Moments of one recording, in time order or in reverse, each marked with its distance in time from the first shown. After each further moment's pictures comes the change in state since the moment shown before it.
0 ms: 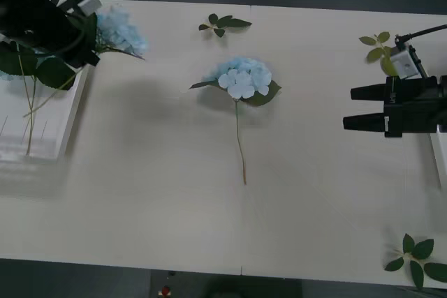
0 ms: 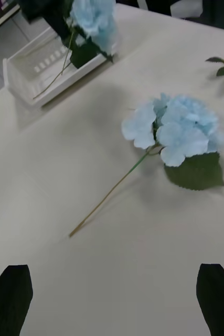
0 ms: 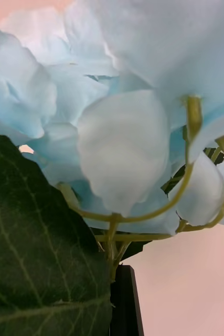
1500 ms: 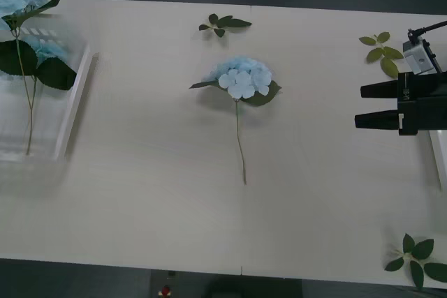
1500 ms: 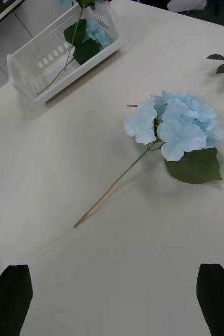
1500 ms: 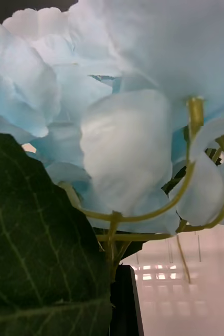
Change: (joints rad) right arm 0.000 -0.041 -0.027 0.005 -0.037 0.038 0.000; left arm 0.261 0.260 0.541 -0.079 -0.293 0.030 0.000
